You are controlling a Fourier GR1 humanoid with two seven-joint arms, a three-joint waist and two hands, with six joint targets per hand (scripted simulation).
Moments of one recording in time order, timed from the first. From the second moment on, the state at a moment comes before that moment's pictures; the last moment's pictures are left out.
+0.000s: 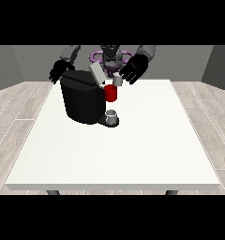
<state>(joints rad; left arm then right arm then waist) -1.12 0.48 0.14 -0.66 -0.61 -0.14 -0.13 -0.33 -0.04 0.00 -1.39 -0.02 -0.16 -0.02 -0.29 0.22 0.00</state>
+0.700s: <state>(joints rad) -1.15 0.44 0.12 -0.64 -0.64 -0.13 -0.12 -0.34 -0.04 -0.03 -1.38 -0.03 -0.17 -0.04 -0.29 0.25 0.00</state>
